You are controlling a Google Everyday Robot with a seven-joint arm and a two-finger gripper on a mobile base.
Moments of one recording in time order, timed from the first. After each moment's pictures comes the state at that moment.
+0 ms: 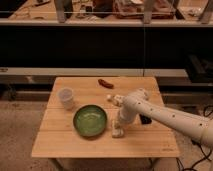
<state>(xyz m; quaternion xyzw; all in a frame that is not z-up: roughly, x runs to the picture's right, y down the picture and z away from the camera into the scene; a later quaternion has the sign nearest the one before) 0.117 0.214 0.846 -0.20 -0.29 -0.57 0.74</state>
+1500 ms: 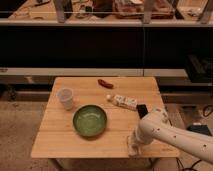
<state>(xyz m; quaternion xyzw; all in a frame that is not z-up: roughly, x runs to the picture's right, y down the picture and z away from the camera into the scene) 0.156 0.288 0.761 -0.19 -0.27 -0.66 0.68</state>
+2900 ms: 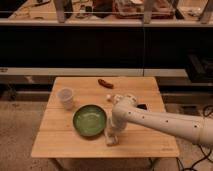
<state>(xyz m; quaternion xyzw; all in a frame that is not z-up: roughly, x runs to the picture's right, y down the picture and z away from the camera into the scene) 0.045 0.229 0.820 -0.16 -0.30 -0.65 0.68</state>
